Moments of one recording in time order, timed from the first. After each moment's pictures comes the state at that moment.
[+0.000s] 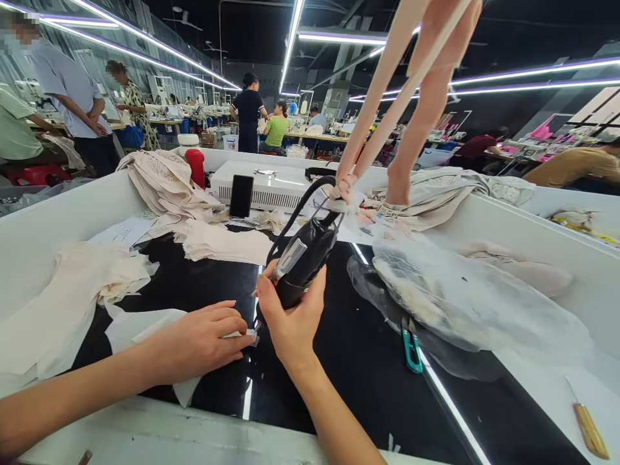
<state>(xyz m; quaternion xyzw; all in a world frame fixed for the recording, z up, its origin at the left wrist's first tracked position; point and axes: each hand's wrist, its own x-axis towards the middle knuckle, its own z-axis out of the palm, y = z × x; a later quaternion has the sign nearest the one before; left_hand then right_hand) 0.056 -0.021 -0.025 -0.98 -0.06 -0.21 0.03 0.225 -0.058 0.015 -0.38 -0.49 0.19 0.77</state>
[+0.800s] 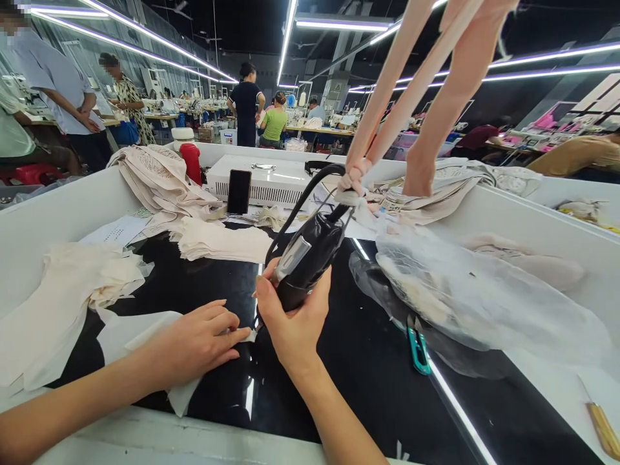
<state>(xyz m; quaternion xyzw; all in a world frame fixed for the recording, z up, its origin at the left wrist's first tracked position) 0.053 -0.020 -0.040 -0.97 -0.13 -0.19 0.04 0.226 -0.057 0.015 -0.37 -0.49 0.18 0.77</state>
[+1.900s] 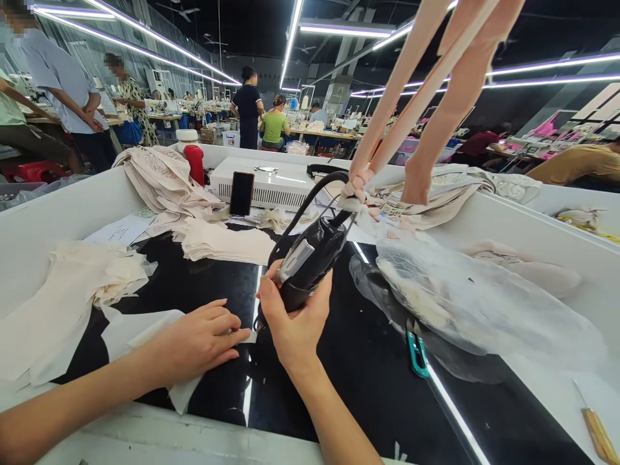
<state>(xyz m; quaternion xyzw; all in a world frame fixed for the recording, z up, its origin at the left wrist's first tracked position) 0.049 -0.019 -0.043 -0.97 -0.13 -0.18 0.03 0.225 -0.056 0.014 -0.37 -0.48 0.18 0.77</state>
